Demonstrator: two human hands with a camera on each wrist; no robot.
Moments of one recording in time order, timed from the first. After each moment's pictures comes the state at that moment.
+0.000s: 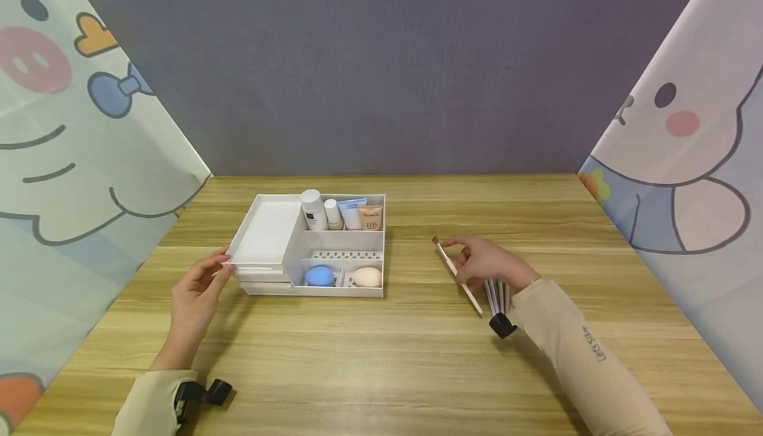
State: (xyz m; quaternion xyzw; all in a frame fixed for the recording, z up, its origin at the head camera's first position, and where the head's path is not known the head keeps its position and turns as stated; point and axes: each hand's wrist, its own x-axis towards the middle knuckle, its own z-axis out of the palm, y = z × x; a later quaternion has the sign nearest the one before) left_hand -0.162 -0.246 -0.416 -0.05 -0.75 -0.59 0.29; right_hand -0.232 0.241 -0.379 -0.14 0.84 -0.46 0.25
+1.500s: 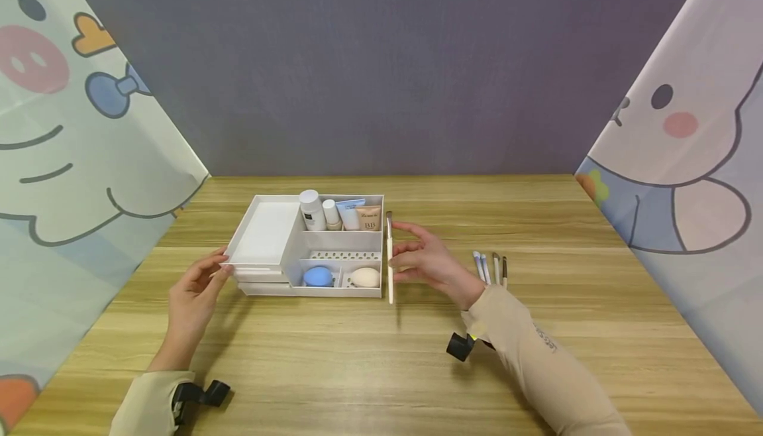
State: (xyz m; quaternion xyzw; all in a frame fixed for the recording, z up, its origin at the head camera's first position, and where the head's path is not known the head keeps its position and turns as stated) left_hand -0.160 -0.246 -0.415 -0.05 -0.76 -0.58 0.29; right_hand -0.216 0.152 -0.378 -0.10 0.61 -0.75 0.22
